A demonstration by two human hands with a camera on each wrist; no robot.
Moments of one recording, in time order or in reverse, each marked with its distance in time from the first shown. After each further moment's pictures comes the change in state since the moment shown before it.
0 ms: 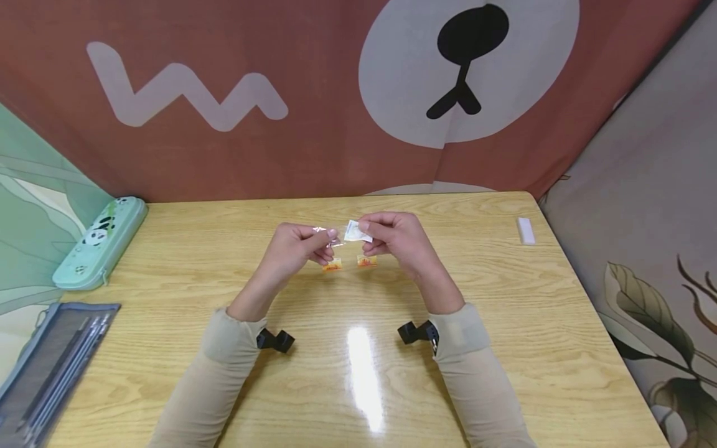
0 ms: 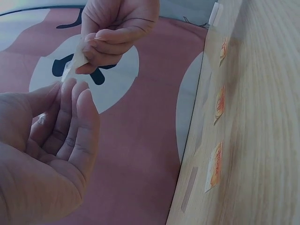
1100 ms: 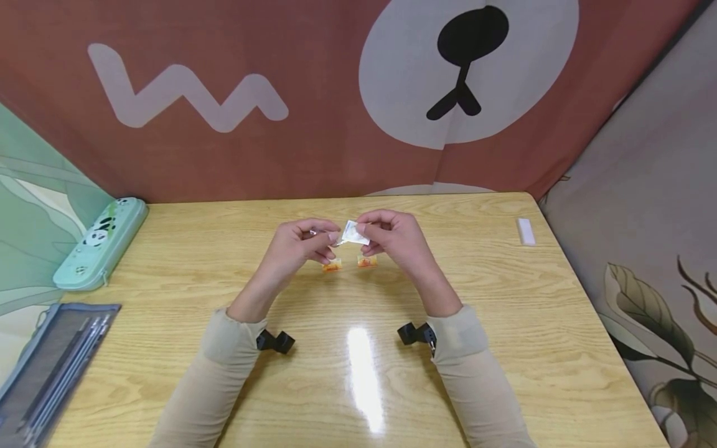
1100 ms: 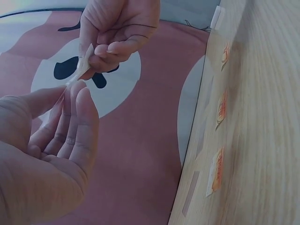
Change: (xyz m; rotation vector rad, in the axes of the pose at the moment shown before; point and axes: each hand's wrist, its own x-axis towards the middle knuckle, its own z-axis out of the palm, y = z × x) left_hand -0.001 0.002 0.000 -0.119 -0.029 0.025; right_hand -0.001 0.000 0.005 -0.119 0.014 -0.084
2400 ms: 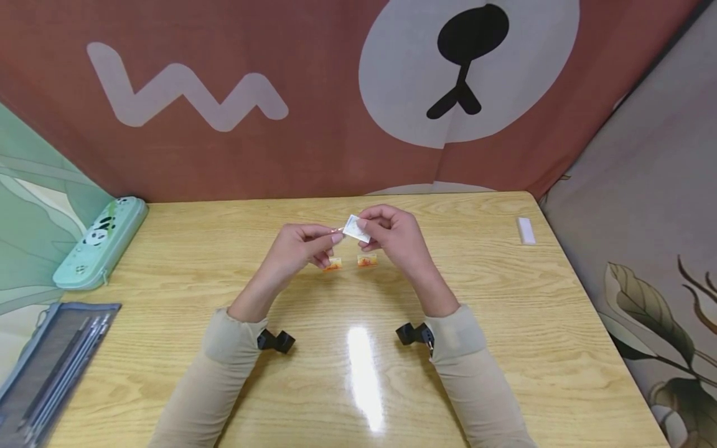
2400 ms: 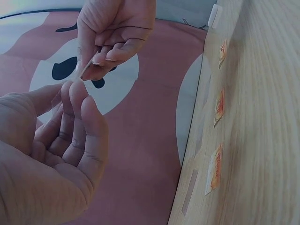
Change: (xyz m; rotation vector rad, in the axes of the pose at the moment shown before) left_hand 0.000 -0.001 0.001 0.092 -0.010 -0.058; right_hand 0.000 -0.001 0.005 0.021 0.048 -0.056
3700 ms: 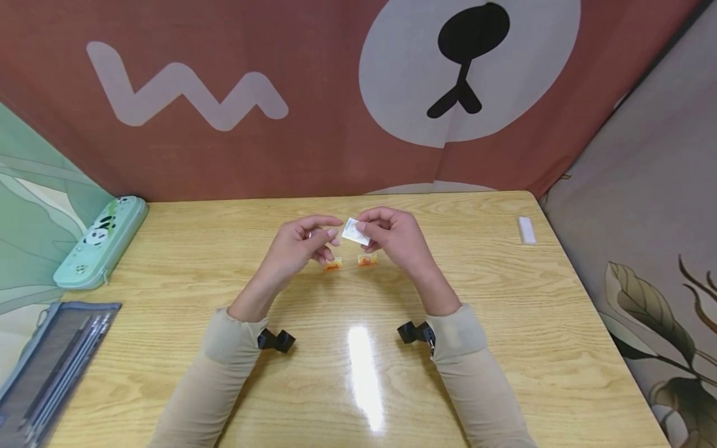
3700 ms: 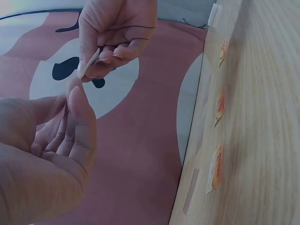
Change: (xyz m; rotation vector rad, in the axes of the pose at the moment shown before) left_hand 0.000 0.001 0.000 -0.011 0.009 0.067; right_hand 0.001 0.001 -0.002 -0.100 -0.028 0.001
